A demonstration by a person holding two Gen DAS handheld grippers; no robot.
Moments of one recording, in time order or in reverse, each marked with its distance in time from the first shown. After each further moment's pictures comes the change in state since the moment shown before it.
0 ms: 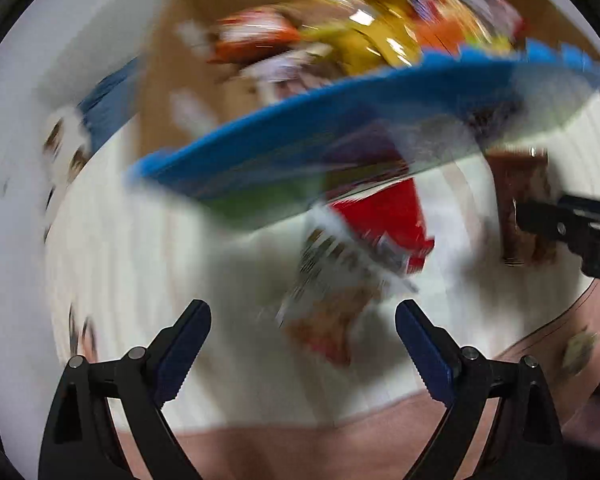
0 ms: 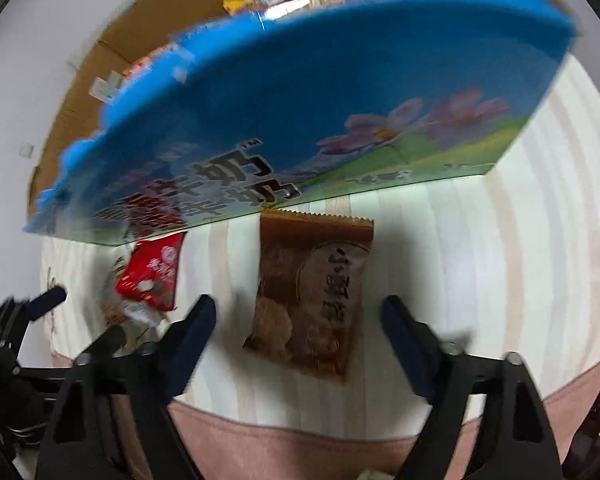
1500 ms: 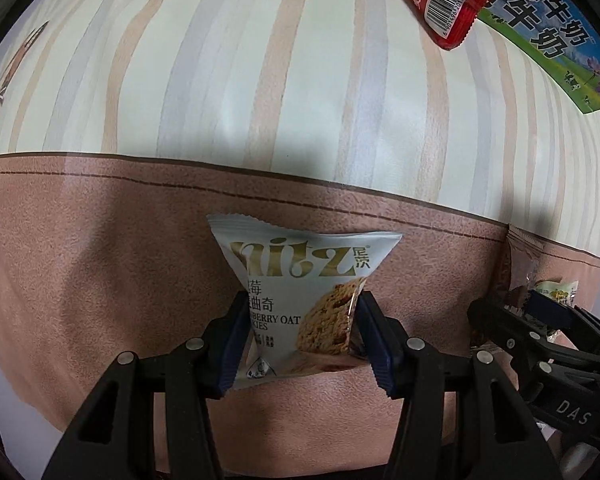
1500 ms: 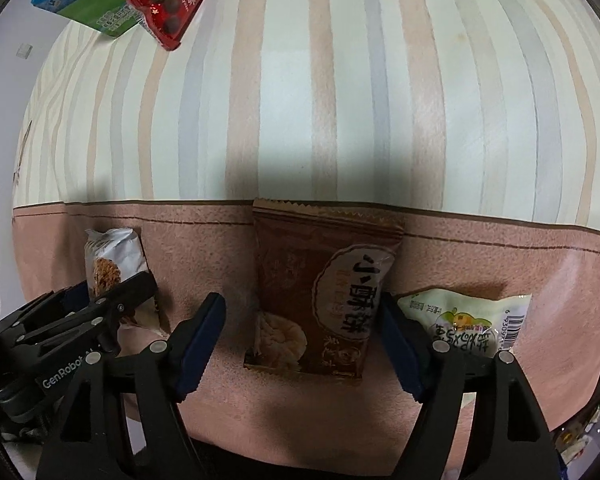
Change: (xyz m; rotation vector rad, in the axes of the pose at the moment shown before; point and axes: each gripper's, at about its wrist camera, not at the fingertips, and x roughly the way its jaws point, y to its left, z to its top) left arm 0.023 -0.017 -0.152 -0.525 0.262 -0.264; right arm 0.057 0.022 -0.130 -0.143 0.266 -0.052
